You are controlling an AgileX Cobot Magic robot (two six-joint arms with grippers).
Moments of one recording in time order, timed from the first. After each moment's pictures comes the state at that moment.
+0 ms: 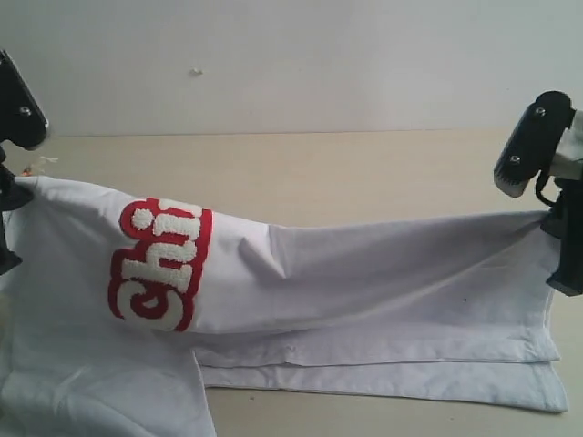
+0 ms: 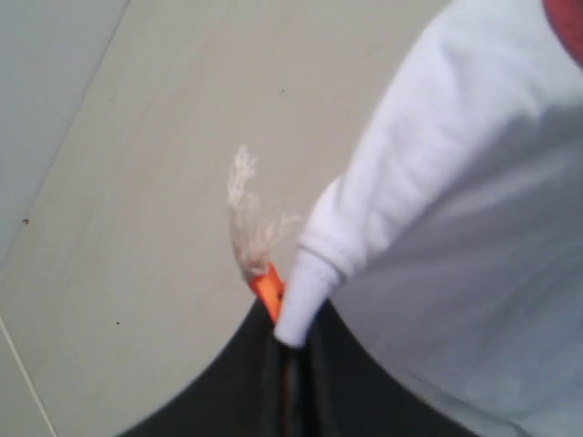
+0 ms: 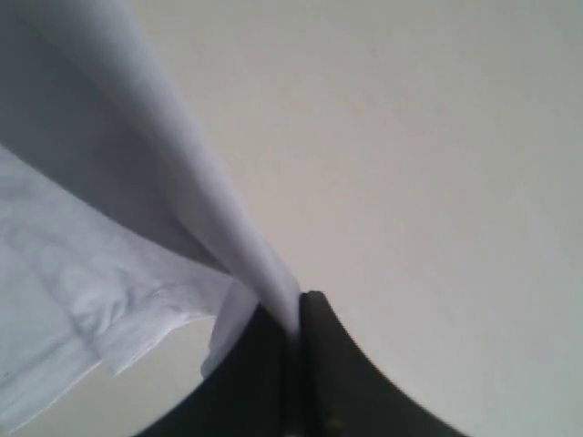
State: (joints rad) left arm -0.33 1.30 -0.83 0.34 0.55 0.47; right arm 0.06 1.34 -0.78 -0.26 0.59 -0.58
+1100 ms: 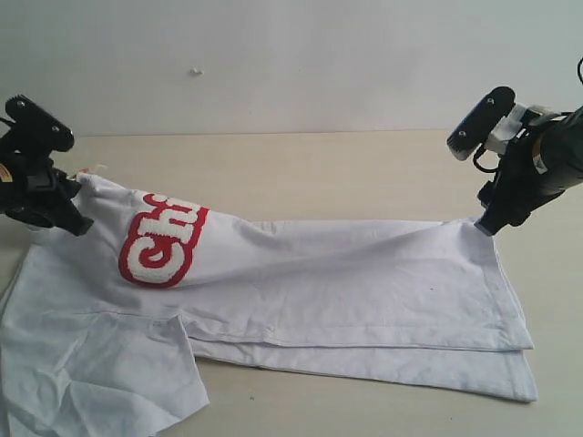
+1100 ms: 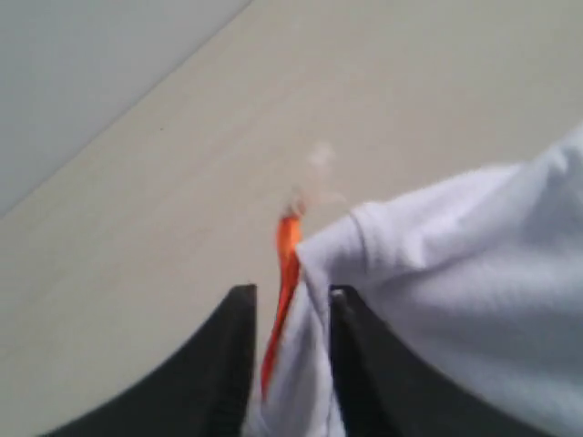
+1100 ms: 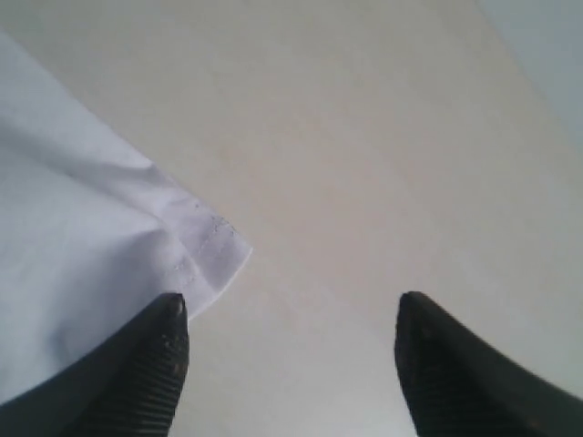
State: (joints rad) left arm -0.07 1.90 -0.91 0.20 -0.25 0.42; right arm 0.00 1.79 -0.98 -0.79 0.26 0.09
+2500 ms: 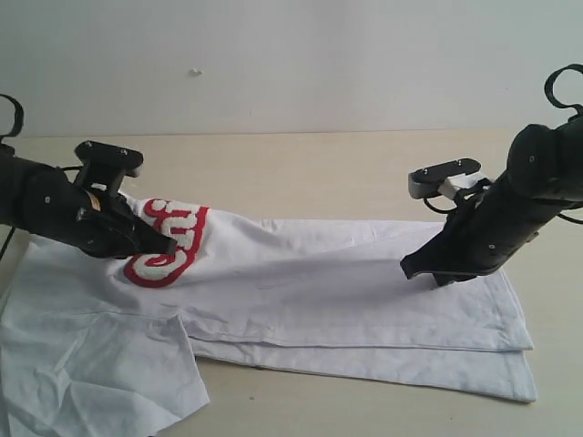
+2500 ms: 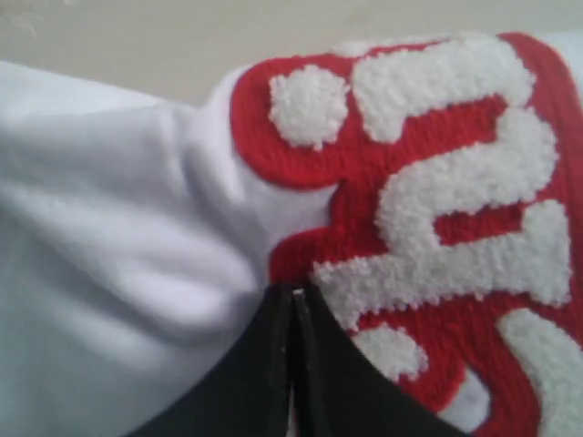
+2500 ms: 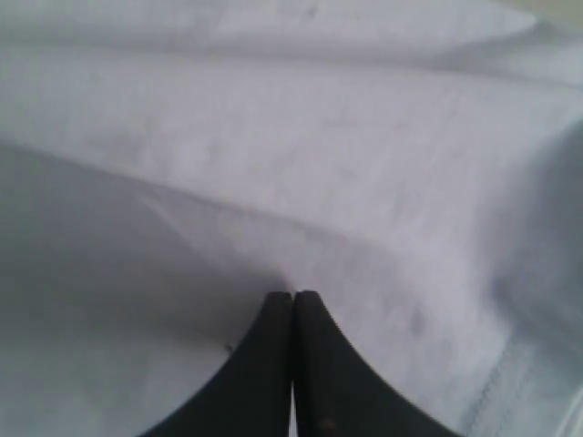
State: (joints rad) left arm -0.31 1.99 -1.00 0.06 0.08 0.00; right arm 0.07 1.93 -0.98 0.22 0.41 -0.32
